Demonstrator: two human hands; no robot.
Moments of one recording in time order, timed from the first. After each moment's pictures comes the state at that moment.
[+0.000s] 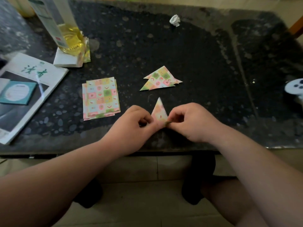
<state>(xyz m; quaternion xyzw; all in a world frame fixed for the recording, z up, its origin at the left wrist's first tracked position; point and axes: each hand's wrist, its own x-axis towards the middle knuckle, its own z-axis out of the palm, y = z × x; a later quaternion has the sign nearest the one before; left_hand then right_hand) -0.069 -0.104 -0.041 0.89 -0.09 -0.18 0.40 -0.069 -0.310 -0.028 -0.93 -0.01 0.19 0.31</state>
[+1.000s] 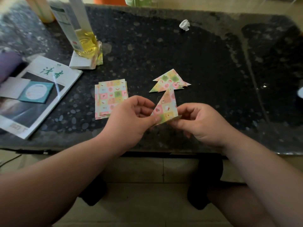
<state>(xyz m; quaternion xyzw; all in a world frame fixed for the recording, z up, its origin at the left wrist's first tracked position) -0.069 -0.091 -0.020 0.77 0.03 -0.18 0.61 -0.085 -0.299 -0.016 -0.76 0.03 0.19 0.62</state>
